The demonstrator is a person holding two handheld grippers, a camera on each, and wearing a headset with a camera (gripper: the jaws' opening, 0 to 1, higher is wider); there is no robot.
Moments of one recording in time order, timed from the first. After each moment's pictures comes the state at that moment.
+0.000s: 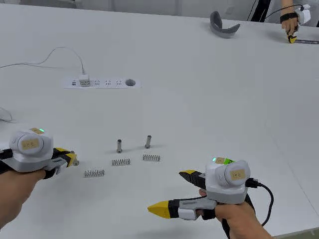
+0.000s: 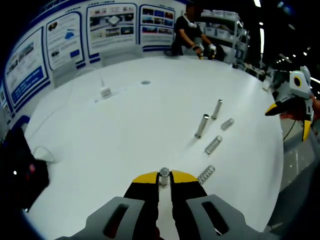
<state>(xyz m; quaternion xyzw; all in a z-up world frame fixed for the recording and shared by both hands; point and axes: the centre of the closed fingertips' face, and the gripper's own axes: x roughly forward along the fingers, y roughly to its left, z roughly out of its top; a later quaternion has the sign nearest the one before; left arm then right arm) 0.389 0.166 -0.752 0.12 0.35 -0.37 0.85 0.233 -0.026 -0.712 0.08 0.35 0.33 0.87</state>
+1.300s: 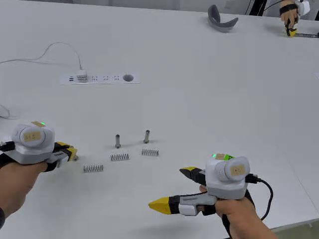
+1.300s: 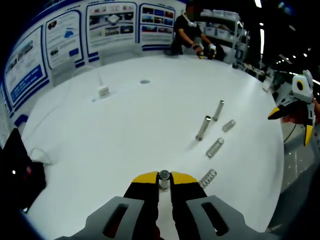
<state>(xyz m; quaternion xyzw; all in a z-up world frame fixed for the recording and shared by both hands) 0.397 0.158 -0.756 0.12 0.35 -0.37 0.85 0.227 -0.029 -0.717 0.08 0.36 0.32 0.87</state>
